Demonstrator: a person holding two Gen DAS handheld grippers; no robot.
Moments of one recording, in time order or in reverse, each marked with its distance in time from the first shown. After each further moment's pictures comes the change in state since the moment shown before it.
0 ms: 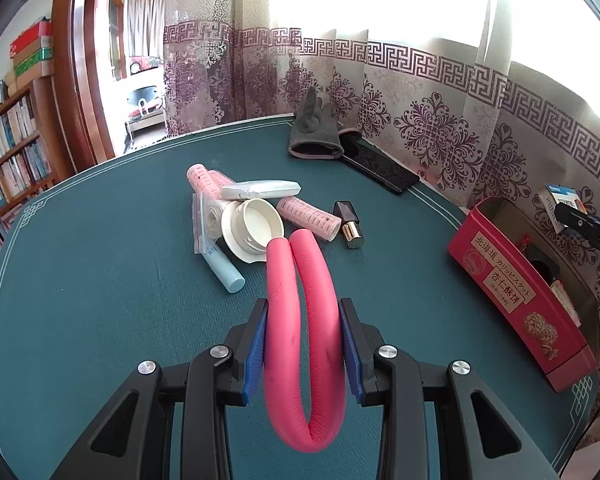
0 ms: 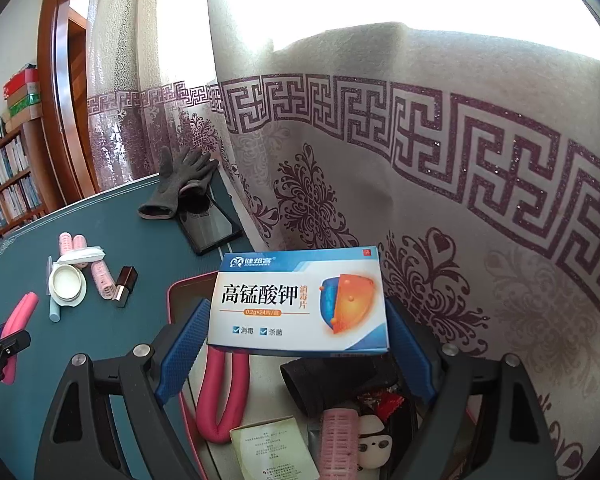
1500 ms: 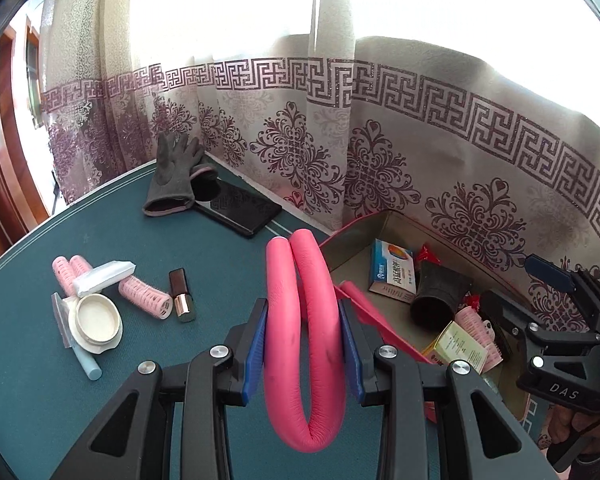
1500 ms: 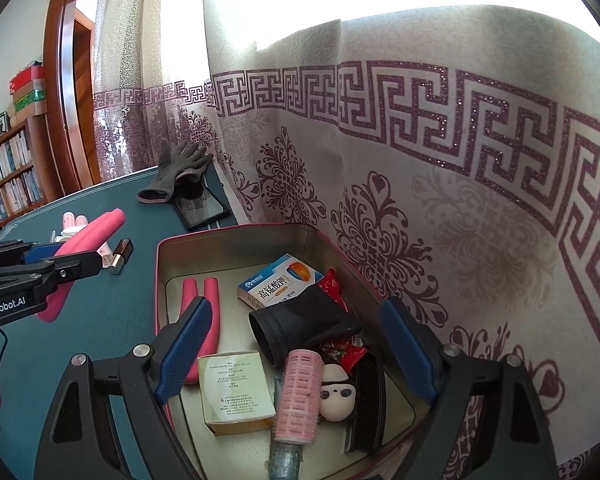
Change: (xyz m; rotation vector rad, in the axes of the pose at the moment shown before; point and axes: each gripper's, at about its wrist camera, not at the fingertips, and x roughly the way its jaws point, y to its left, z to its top) left arm 0.014 -0.143 0.052 0.216 -0.022 -0.222; right arm -0.032 -0.026 -0.042 -0.008 -0.023 -0.009
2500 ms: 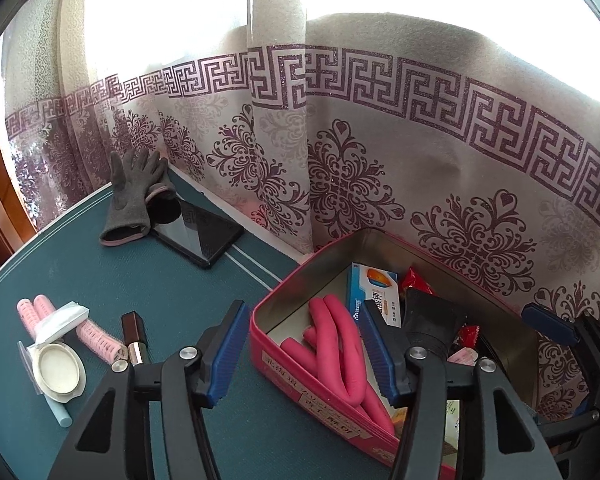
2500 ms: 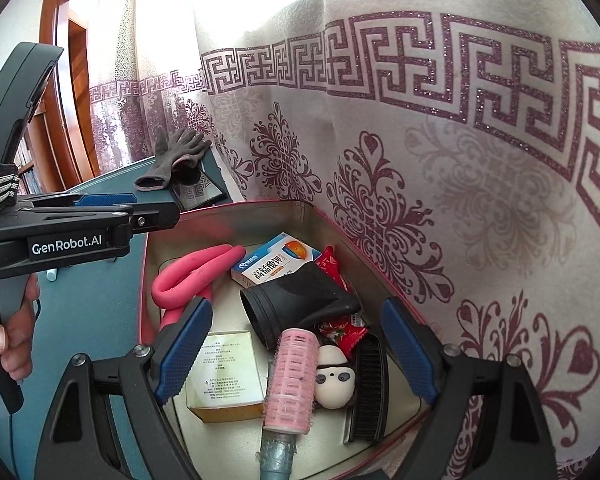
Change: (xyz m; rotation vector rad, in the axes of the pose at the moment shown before) left arm 0.045 -0.025 0.029 0.044 0.018 -0.022; right arm 0.012 -0.008 -0.013 0.020 0.038 0.024
